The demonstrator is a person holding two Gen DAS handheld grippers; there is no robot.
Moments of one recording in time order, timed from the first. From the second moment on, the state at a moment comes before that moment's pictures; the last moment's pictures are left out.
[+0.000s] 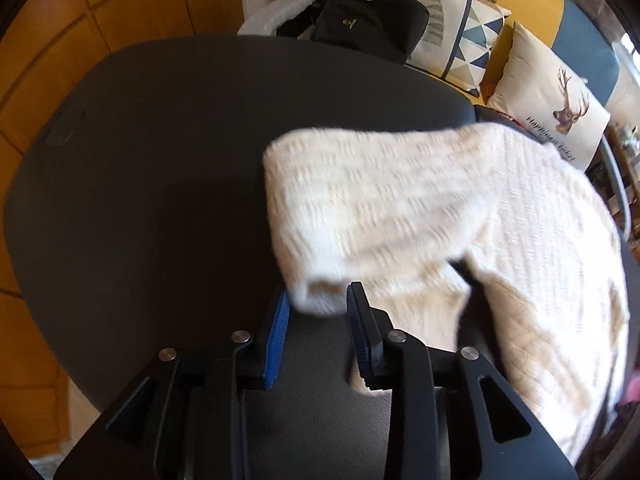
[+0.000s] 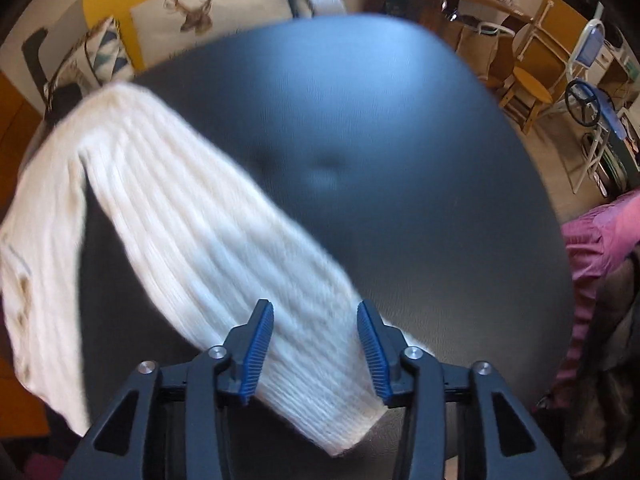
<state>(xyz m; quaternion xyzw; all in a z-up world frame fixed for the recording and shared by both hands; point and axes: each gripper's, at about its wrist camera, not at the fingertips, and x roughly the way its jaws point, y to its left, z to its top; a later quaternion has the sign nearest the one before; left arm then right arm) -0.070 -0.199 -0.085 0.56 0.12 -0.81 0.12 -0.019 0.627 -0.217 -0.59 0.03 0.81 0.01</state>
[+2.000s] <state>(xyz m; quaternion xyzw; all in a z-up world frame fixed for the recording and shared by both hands) -0.061 -0.356 -0.027 0.48 0.07 -0.81 0.33 0.009 0.372 -0.168 -0.49 -0.12 0.84 -0.20</state>
